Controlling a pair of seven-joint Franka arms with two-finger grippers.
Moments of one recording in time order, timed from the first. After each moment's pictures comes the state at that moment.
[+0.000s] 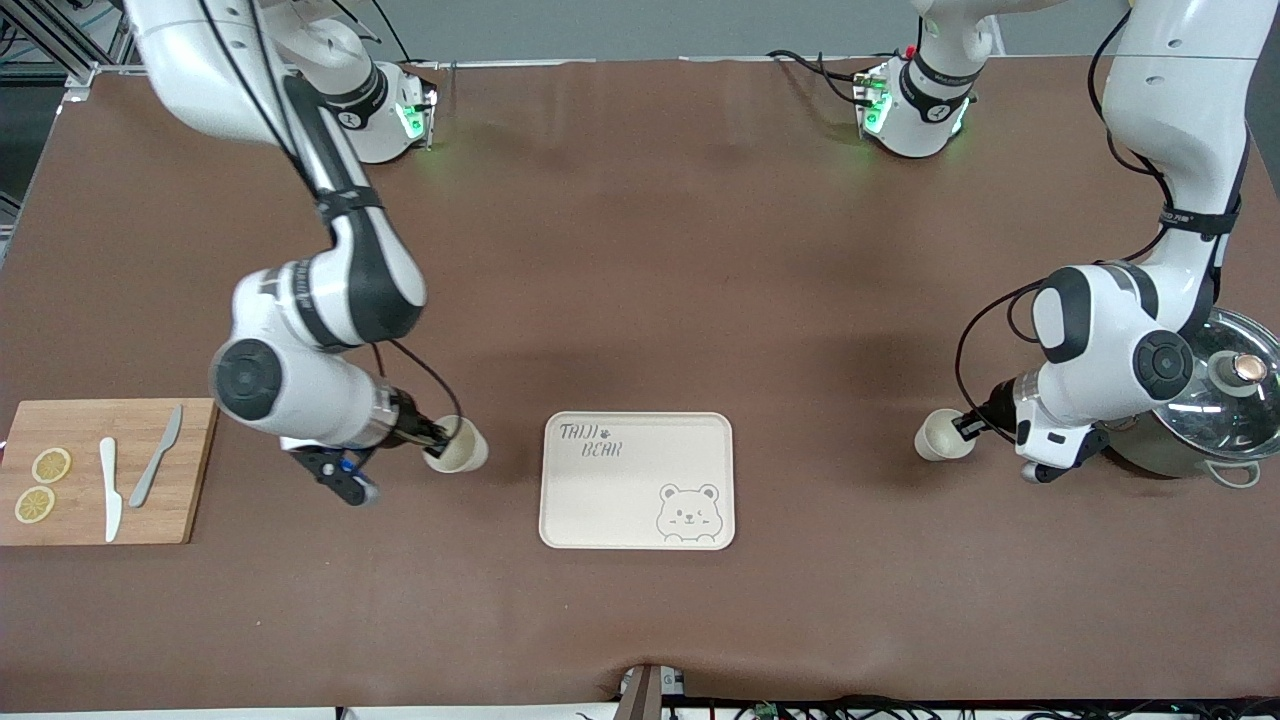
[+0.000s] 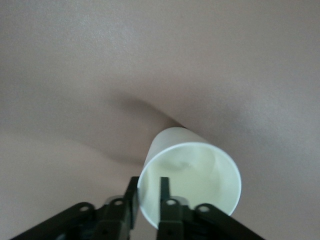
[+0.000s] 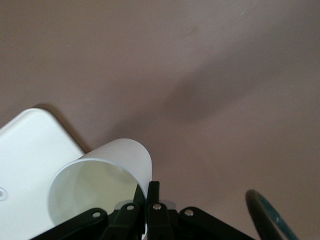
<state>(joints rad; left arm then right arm) 0.10 0.50 -0.13 -1.88 -0.09 2.31 -0.45 0.31 0.51 -0.09 -1.56 0.23 1.98 0.69</state>
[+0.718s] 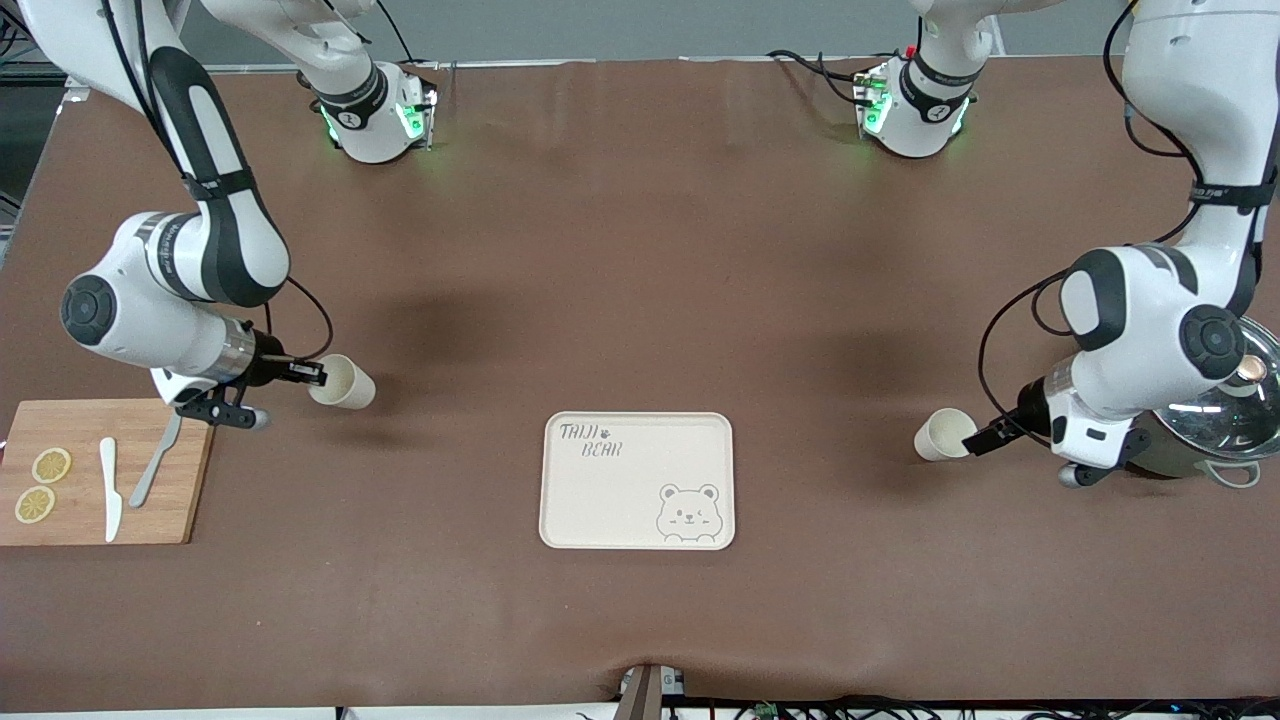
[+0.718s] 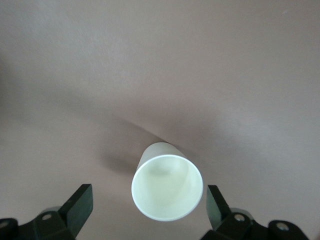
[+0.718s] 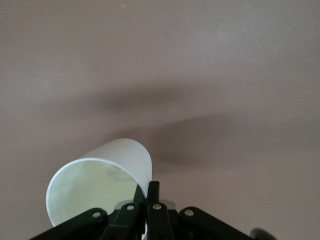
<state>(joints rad) 0.11 0.39 -0.13 -1.84 -0.09 2.27 -0.45 0.06 0.26 -0.11 -2.15 0.22 2.28 -0.07</state>
